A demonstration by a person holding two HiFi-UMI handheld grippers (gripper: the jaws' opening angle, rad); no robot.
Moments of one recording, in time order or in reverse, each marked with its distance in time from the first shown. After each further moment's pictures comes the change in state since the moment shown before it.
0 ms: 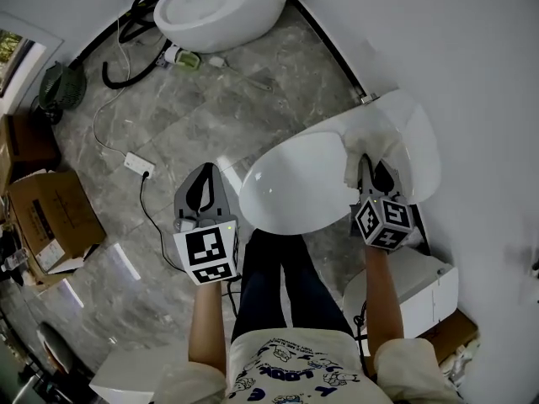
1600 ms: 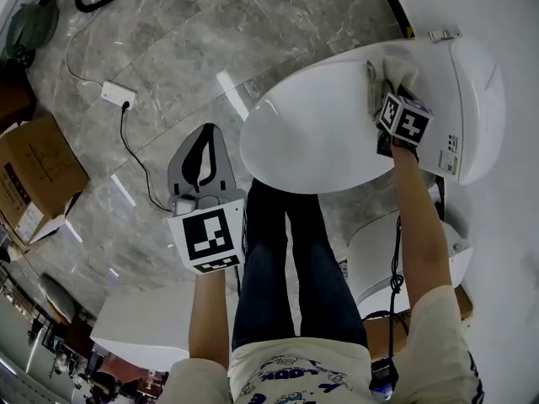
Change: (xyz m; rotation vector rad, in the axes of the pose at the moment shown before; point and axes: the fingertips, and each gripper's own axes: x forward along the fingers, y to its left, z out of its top) left arm 0.090 0.000 -0.186 -0.030 0.146 0.013; right arm 0.228 -0.081 -0.250 -0.088 0.483 -0.141
